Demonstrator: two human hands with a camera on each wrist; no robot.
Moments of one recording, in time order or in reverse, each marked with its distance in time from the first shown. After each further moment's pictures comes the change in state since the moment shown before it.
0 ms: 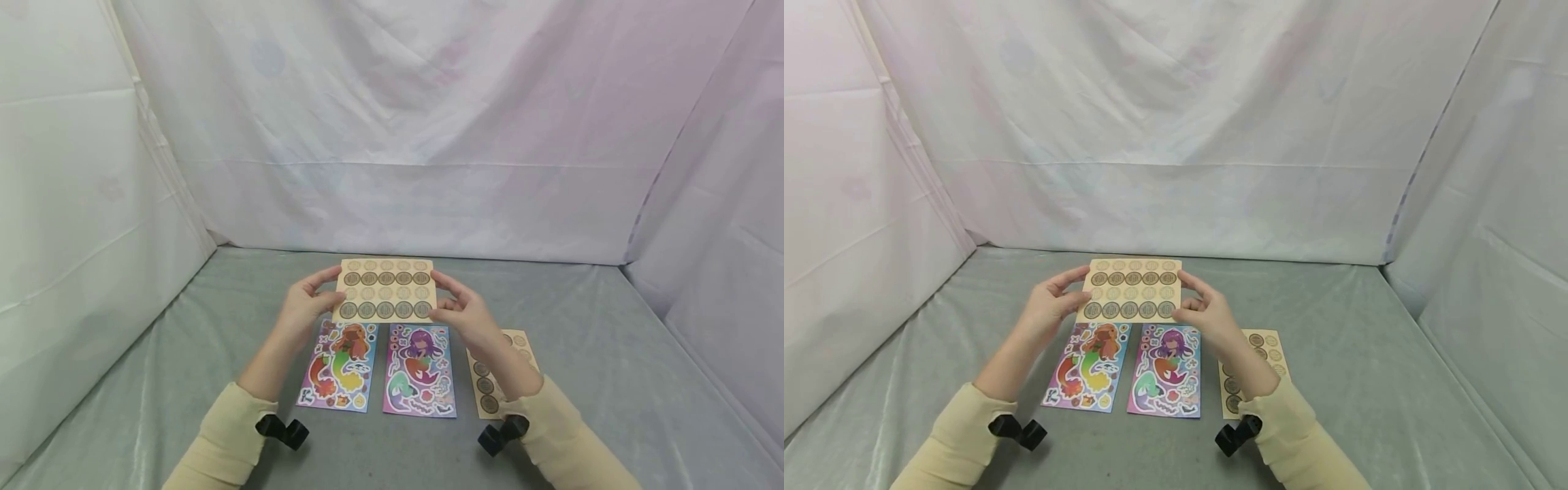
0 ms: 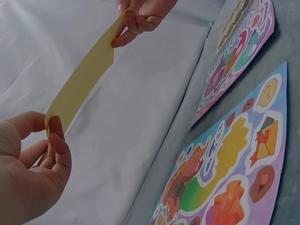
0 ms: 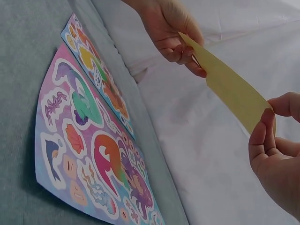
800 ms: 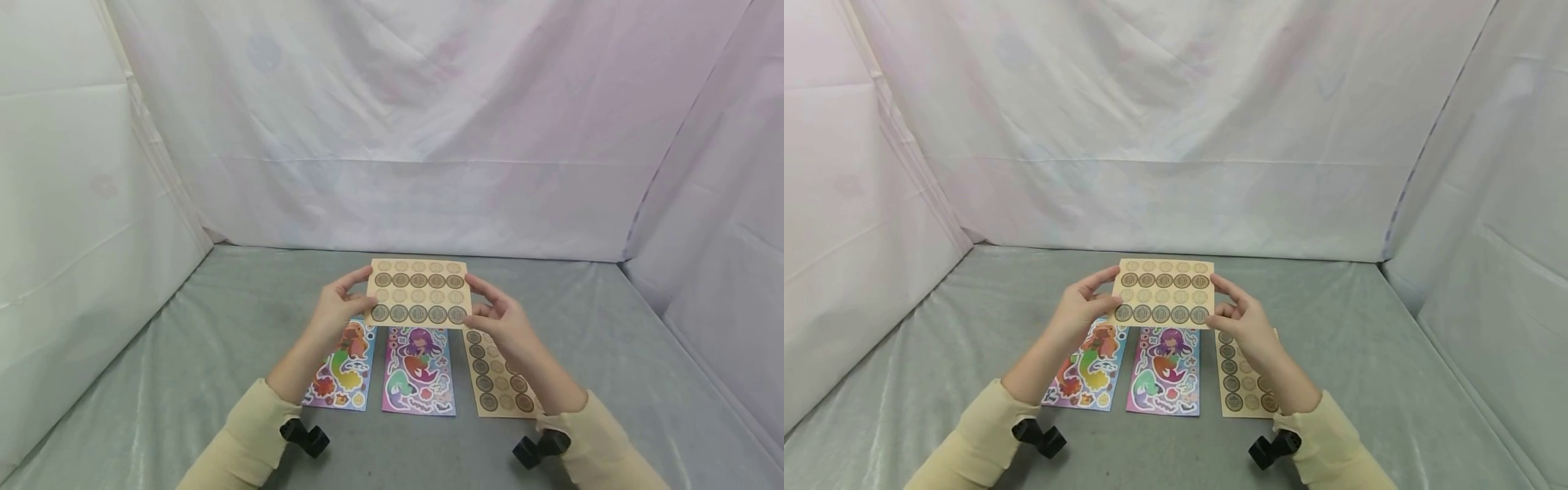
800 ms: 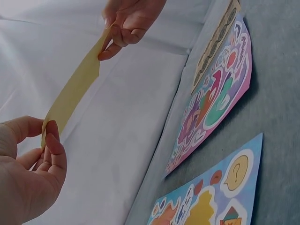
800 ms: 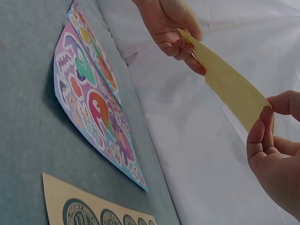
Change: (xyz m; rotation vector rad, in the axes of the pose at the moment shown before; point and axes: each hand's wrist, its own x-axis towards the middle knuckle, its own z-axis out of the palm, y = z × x) left_hand -0.008 0.004 0.049 -0.041 -0.084 -0.061; right_hand -0.033 -0.010 -0.038 -0.026 0.052 -0.013
